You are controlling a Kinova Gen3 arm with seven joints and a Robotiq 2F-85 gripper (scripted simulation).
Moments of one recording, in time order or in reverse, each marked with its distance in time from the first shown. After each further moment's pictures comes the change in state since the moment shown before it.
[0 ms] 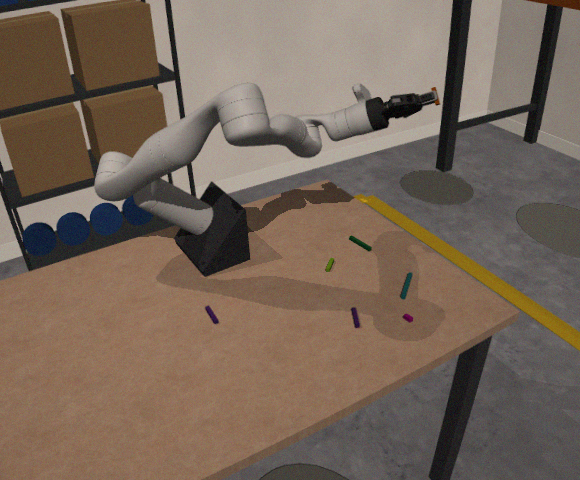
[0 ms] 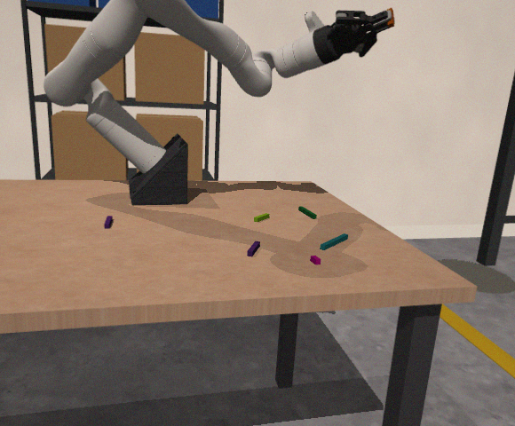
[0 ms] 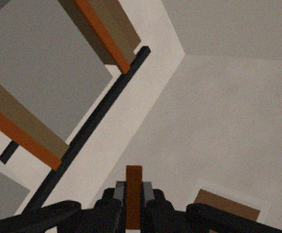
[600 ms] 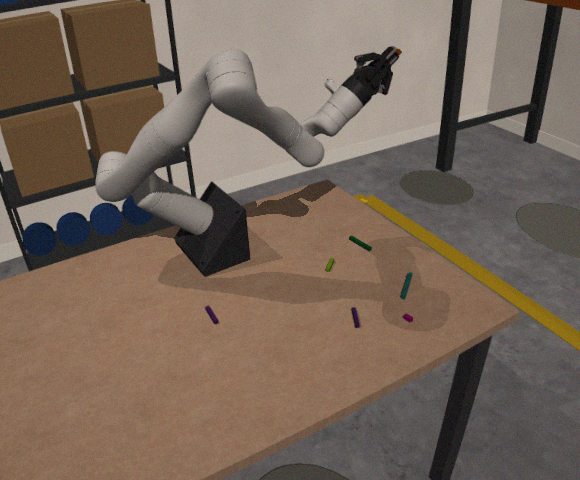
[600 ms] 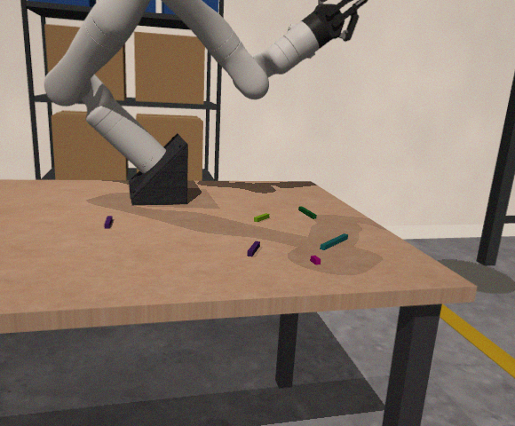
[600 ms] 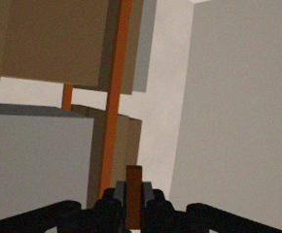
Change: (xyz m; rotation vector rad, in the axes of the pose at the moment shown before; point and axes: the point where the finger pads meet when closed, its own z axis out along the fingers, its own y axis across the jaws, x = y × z) arm 0.145 -0.047 -0.068 0.017 0.670 -0.662
